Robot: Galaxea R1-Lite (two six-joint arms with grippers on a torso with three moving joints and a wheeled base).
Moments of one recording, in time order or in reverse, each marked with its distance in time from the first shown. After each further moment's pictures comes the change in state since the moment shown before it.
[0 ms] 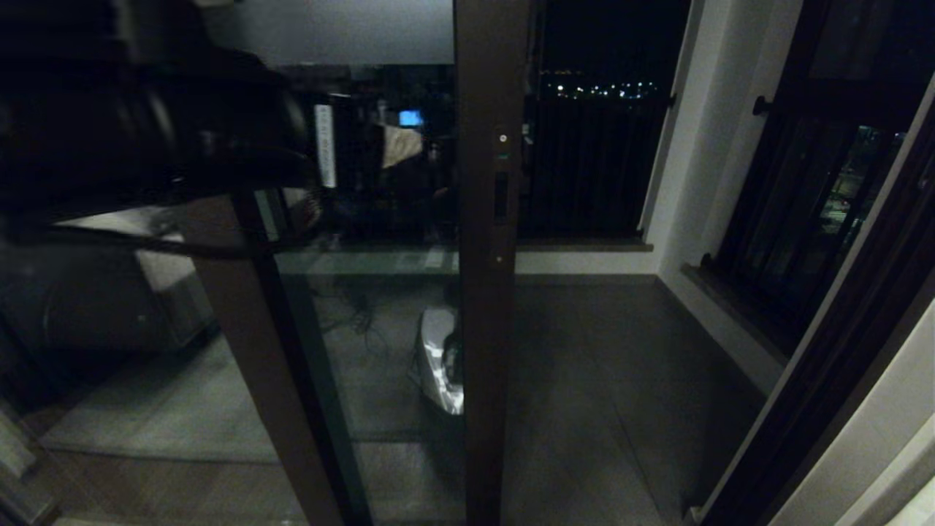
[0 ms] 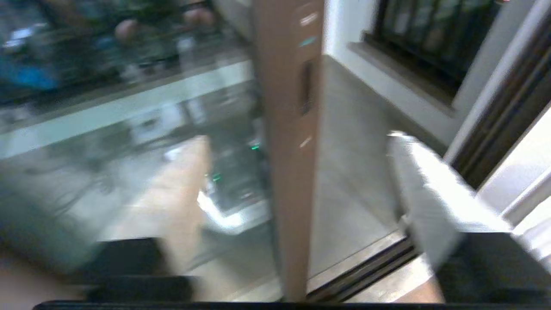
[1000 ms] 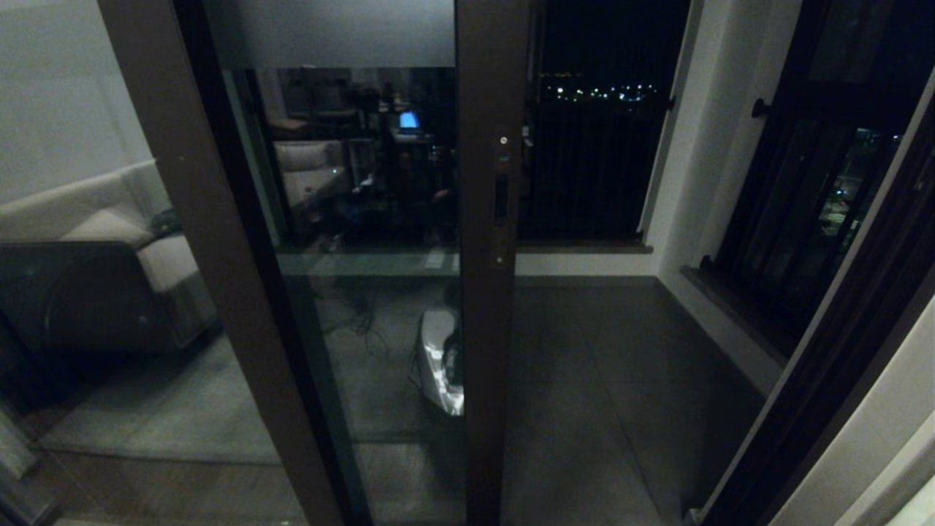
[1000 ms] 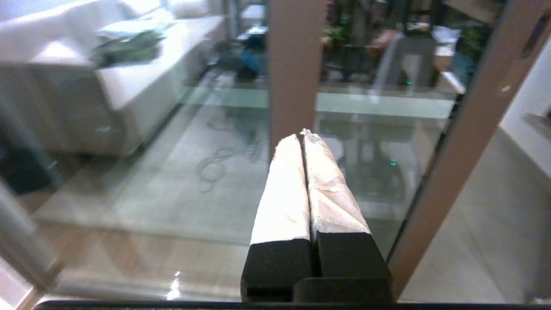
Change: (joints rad) left arm 0.576 -1.047 0.575 0.319 -0.021 0.004; right arm 0.000 0.000 0.000 0.000 0.000 0.000
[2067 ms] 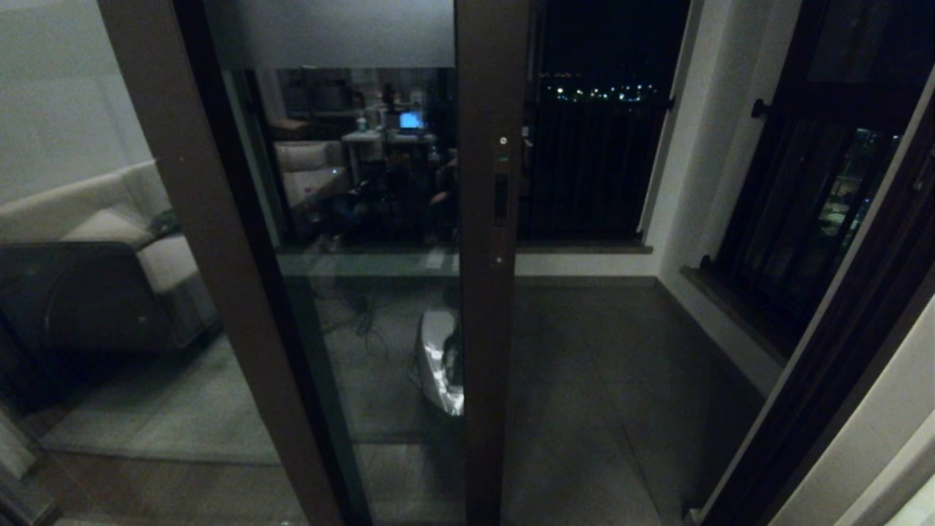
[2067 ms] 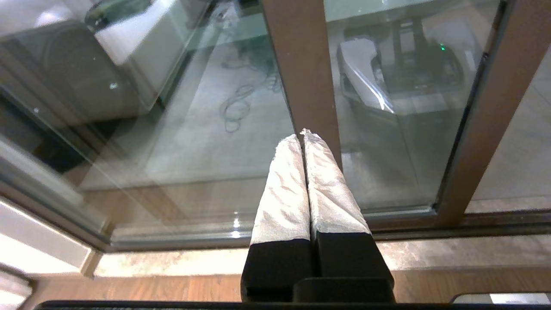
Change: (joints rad) left arm 0.088 -0.330 0.746 -0.229 -0.105 0.236; right arm 0.000 0.000 0.008 -0.028 0.000 -0.011
